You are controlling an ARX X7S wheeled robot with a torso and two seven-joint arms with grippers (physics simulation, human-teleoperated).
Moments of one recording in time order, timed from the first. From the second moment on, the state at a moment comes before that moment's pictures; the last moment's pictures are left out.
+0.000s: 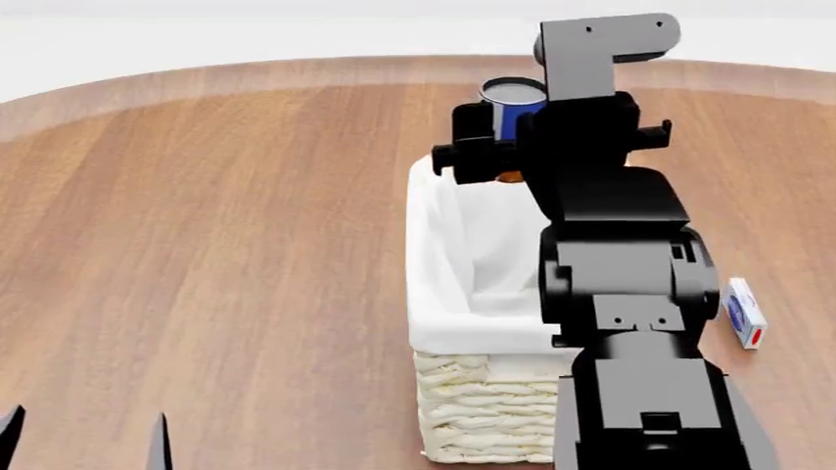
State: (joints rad) left arm 0.08 -0.35 0.30 0.45 -0.18 -0.13 -0.41; right arm 1.41 0.04 -0.08 1.31 0.05 0.24 -0.19
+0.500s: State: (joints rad) left arm 0.07 -0.35 0.31 0.44 -0.19 -0.14 -0.41; right arm 1.31 0.04 -0.02 1.31 0.02 0.24 -0.15
